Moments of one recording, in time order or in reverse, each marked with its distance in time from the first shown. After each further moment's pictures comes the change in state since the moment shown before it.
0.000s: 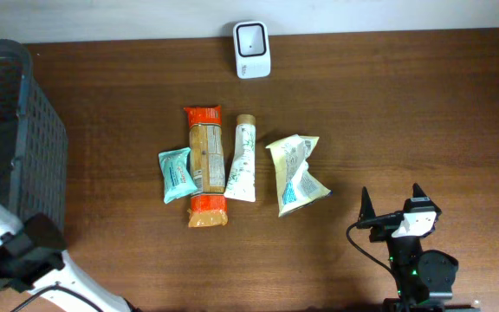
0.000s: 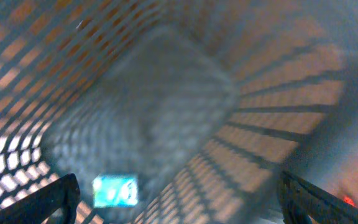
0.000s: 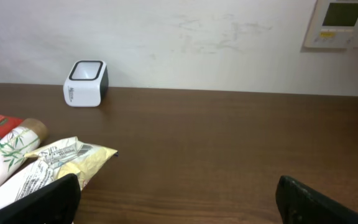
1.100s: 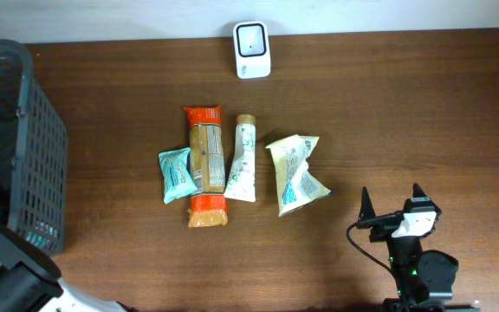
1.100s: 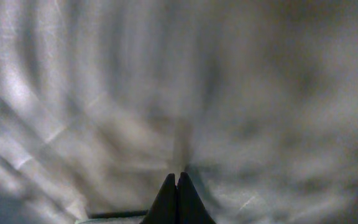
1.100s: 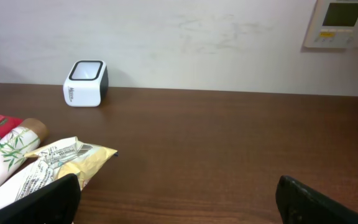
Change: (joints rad) left arm 0.190 -0.179 -1.376 0.824 -0.017 0.078; right arm 0.000 0.000 0.000 0.000 0.000 0.000
